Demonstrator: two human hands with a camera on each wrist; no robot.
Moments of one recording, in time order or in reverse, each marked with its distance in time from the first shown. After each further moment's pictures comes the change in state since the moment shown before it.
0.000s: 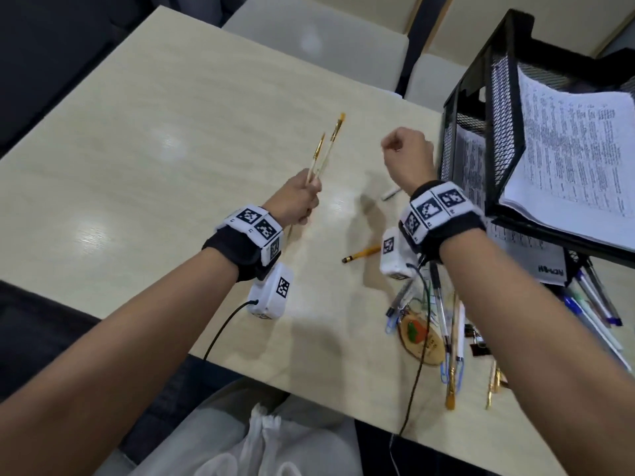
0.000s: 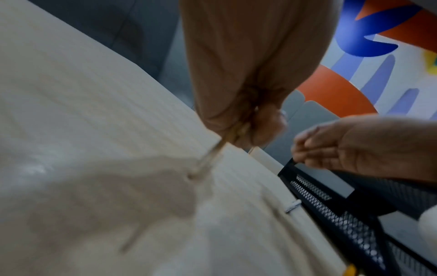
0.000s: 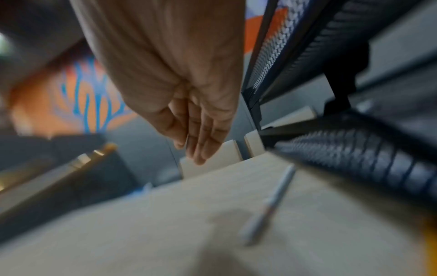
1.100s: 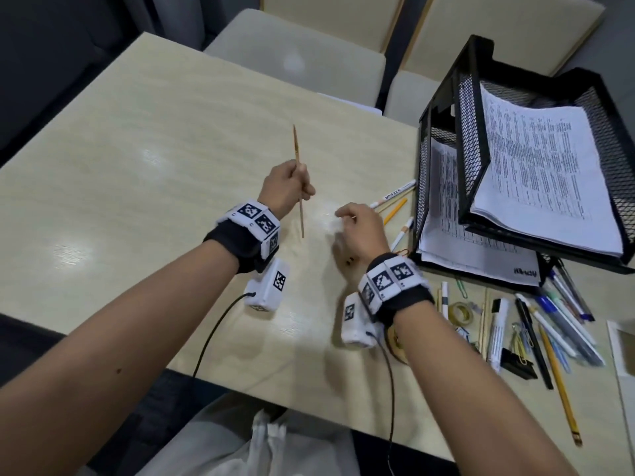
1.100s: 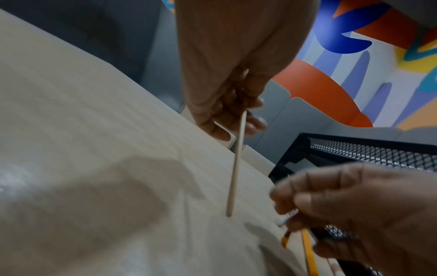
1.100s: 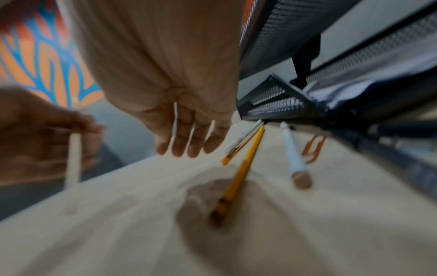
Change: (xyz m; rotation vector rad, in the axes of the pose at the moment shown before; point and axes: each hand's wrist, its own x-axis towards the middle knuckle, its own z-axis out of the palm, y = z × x) left_hand 0.026 0.019 -0.001 -0.019 0.233 0.163; right_hand -0.064 0.027 0.044 0.049 -0.123 0.043
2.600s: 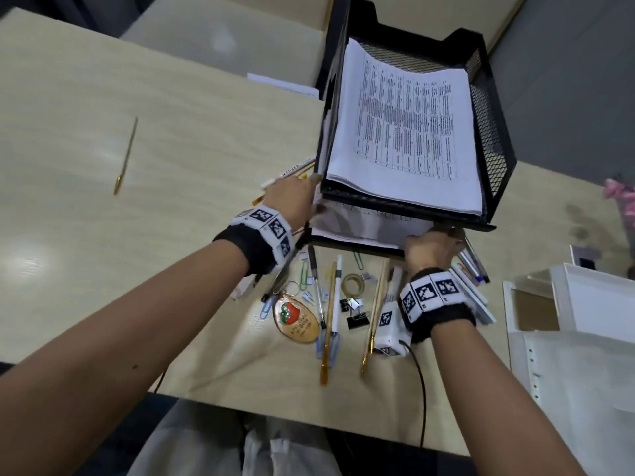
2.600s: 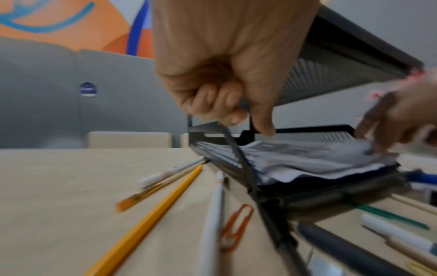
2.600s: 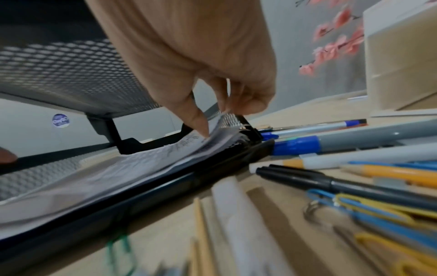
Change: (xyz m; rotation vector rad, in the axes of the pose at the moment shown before) left_hand -0.037 0.033 0.188 1.146 -0.223 0.247; right_hand -0.044 0.183 -0.182 -0.251 0.385 0.597
